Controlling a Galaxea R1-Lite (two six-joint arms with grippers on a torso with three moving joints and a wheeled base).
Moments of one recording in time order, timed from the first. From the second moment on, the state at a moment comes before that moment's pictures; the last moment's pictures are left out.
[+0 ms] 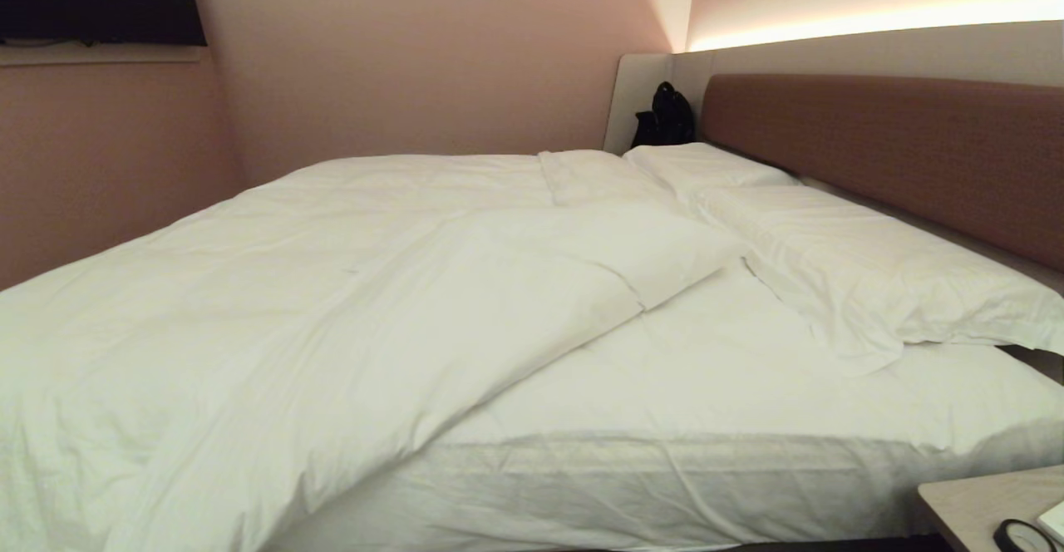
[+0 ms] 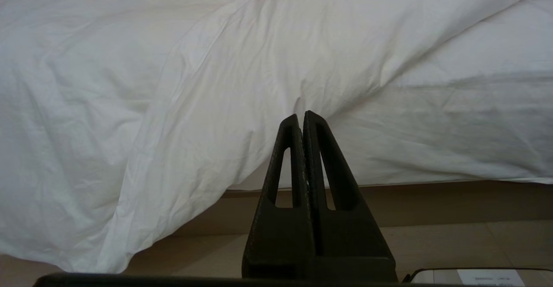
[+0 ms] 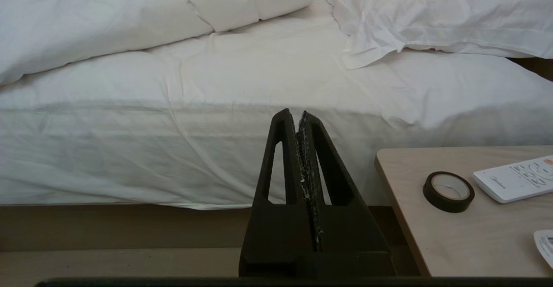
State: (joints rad) left arm -0.01 0.00 -0.04 0.10 -0.01 0.03; right arm 0.01 0.00 0.00 0.00 0.01 -0.02
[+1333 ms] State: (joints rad) left arm -0.03 0.21 -0.39 0.11 -0.13 -0.28; right arm 0.01 0.00 0.00 0.00 0.01 -0.02
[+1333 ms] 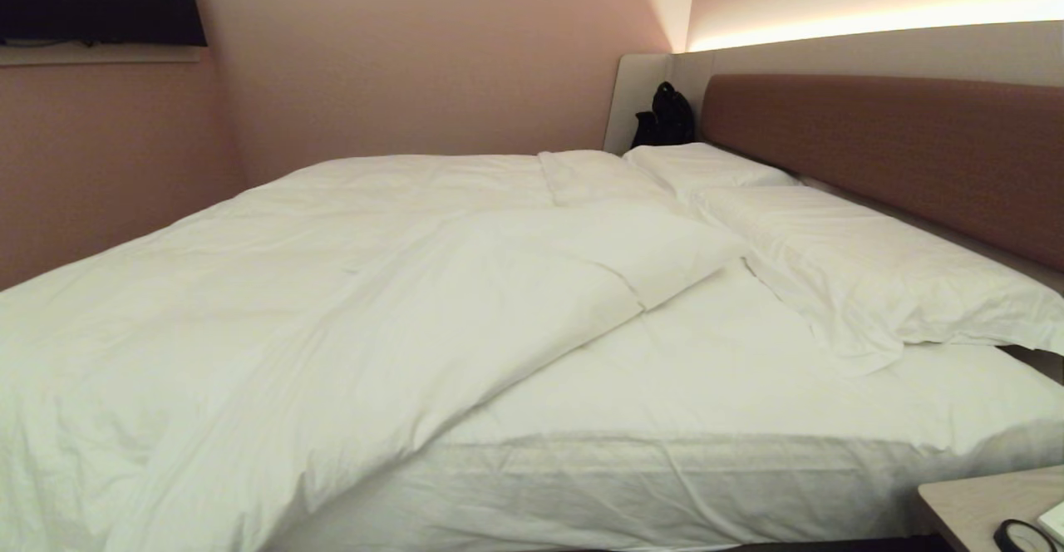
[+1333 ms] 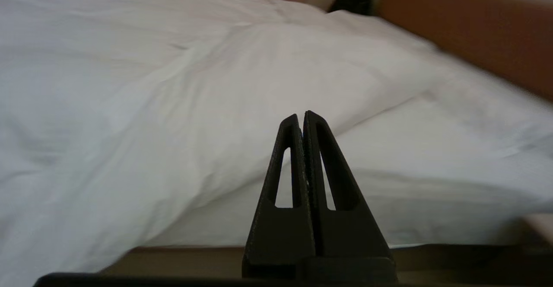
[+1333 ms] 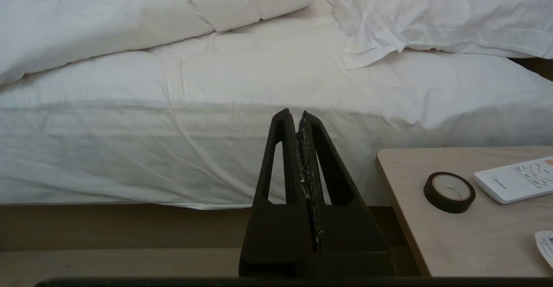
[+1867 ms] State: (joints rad) left arm -0.09 1.07 -0.83 -0.13 -0.25 -0.54; right arm 0.01 0.00 0.00 0.00 0.01 -0.02
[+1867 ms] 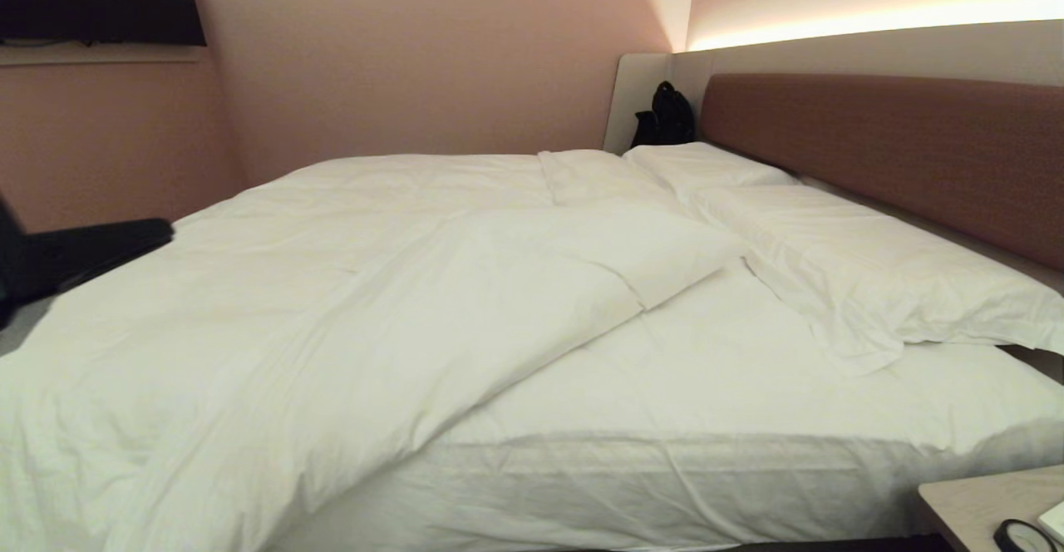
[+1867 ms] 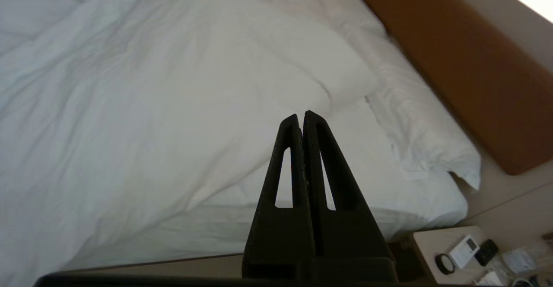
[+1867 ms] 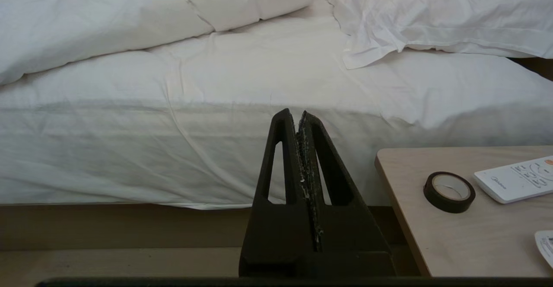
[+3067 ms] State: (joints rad) left arm -0.04 2.10 -1.22 -0.35 -0.35 -0.06; right arm 0.01 0.00 0.00 0.00 0.01 -0.02
